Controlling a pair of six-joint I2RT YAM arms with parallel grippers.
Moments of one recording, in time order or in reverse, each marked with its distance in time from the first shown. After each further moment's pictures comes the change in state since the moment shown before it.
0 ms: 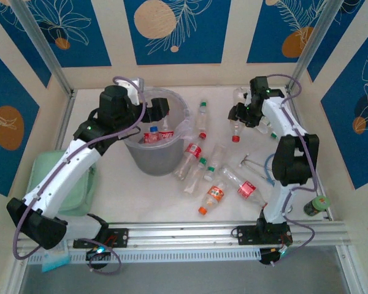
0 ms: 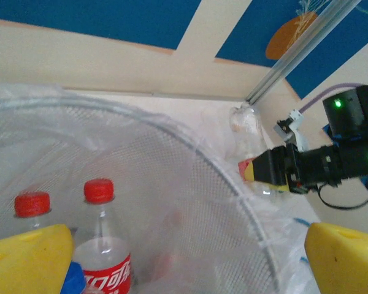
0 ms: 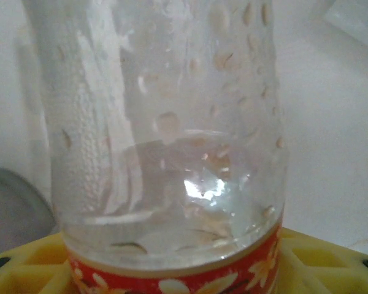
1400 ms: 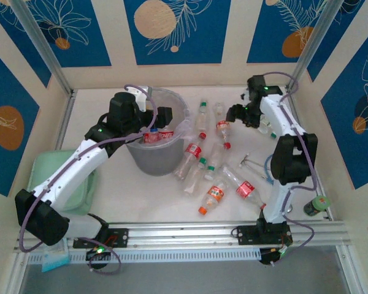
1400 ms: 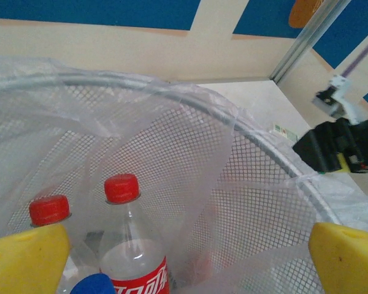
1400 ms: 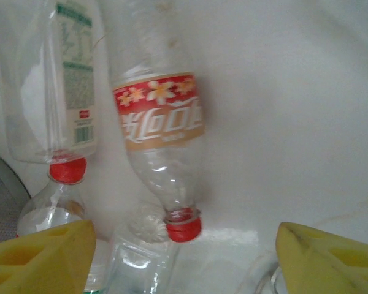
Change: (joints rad) left arm -0.006 0.025 -0.145 0.114 -0.032 0.155; right arm 0.035 0.069 0.094 -0.121 0.062 -0.098
